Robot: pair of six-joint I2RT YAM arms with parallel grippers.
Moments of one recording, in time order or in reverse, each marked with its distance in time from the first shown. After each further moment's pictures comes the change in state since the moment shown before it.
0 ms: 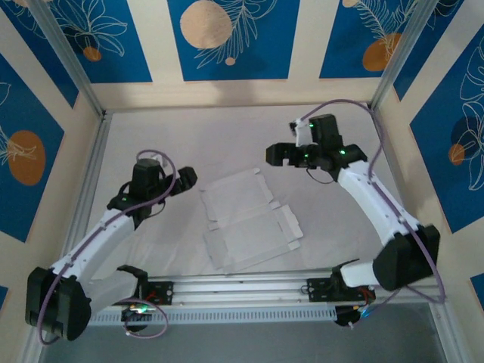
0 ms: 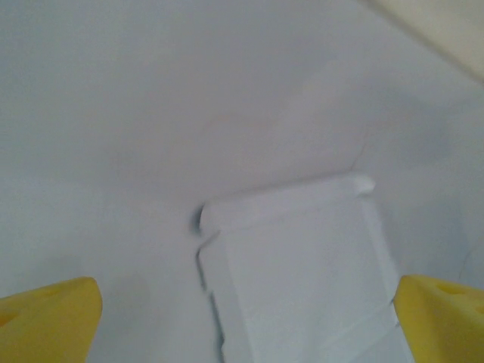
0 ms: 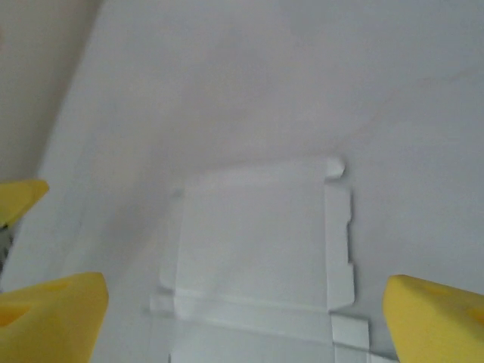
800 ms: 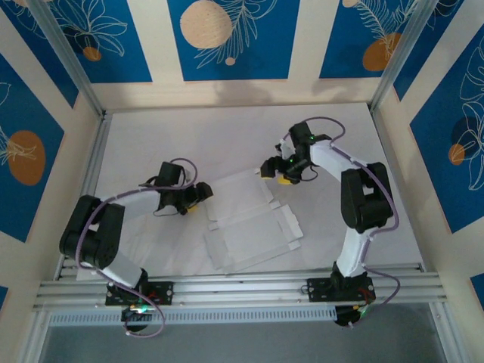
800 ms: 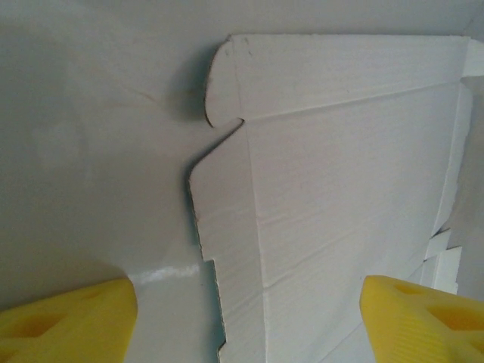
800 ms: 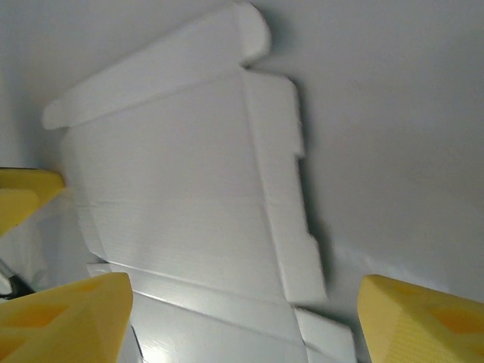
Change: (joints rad) left arm -0.001 0.523 0.050 0.153 0.333 -0.114; right arm -0.053 0.426 0.068 -0.098 -0.098 0.006
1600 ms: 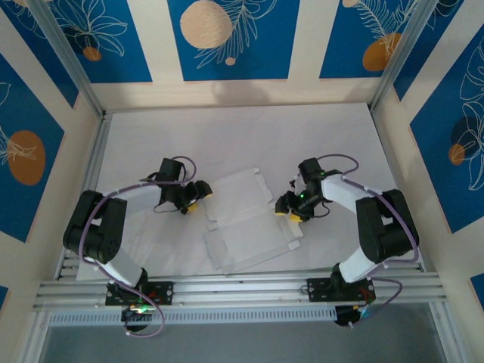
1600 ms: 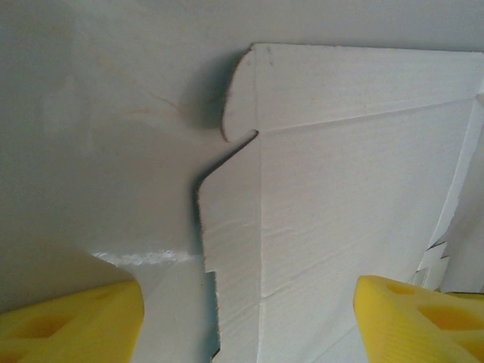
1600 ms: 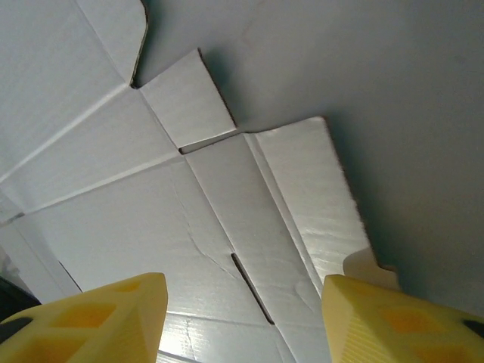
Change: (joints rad) left arm 0.013 0.039 0.055 -0.067 0.017 -0.042; right arm 0.021 -0.249 -0.462 0.091 0.037 0.158
